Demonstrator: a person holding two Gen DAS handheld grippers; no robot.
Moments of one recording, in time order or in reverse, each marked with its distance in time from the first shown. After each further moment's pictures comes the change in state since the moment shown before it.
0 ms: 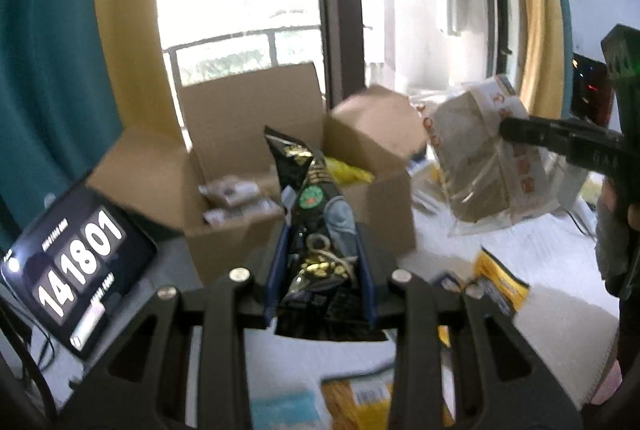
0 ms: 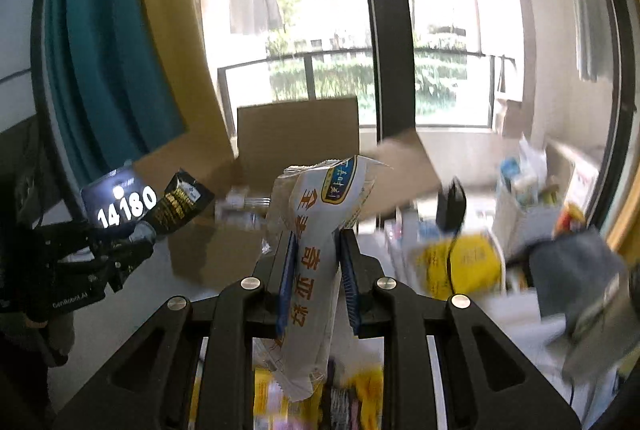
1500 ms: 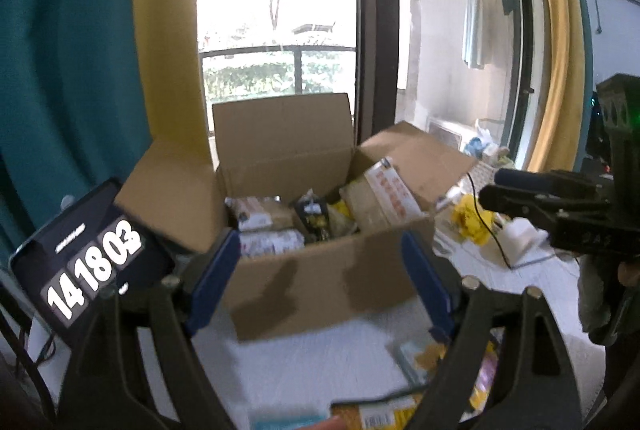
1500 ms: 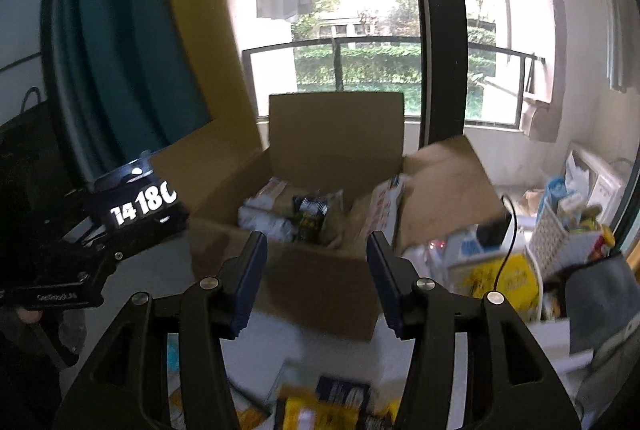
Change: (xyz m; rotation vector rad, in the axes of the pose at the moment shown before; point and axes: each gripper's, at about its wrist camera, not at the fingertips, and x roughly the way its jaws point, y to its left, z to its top) left arm -0.010 0.024 0.017 -0.100 -0.052 0.042; right arm 0.035 0.037 0.007 -0.042 0.087 0.088
